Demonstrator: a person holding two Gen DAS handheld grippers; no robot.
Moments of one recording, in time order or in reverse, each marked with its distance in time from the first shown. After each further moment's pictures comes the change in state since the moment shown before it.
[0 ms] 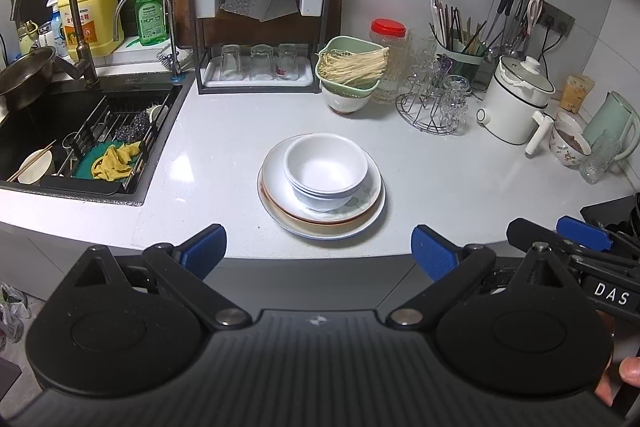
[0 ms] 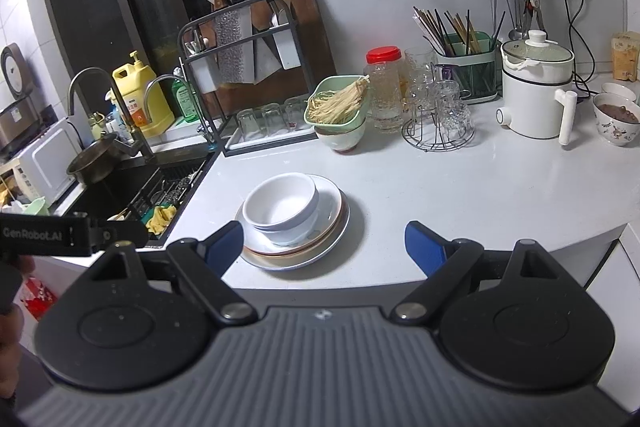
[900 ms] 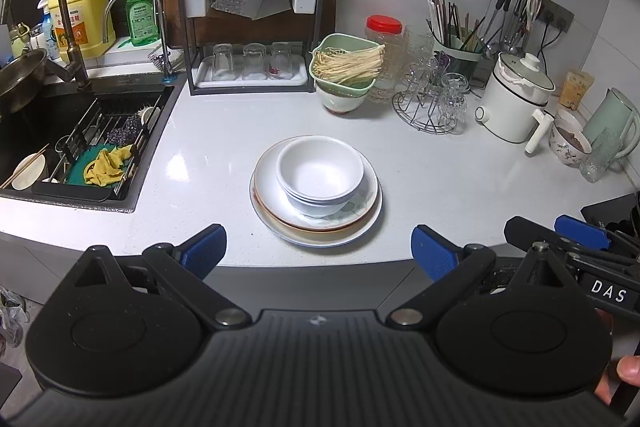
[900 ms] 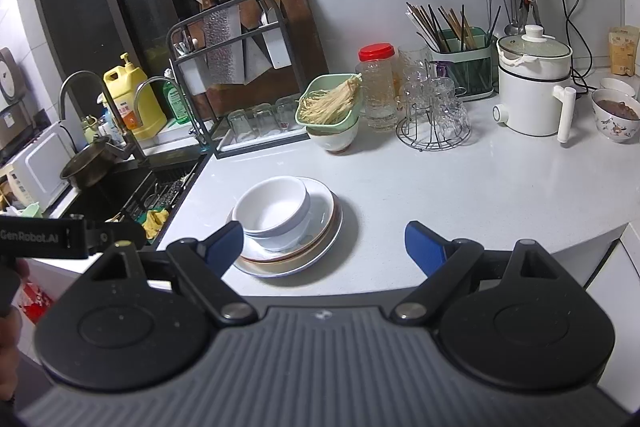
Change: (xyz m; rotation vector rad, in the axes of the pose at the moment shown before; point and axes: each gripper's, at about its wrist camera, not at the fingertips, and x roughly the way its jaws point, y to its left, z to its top) left arm 0.018 -0.003 0.013 0.013 0.013 -0.012; right arm 0.014 -0.009 0.007 0.018 0.006 -0.012
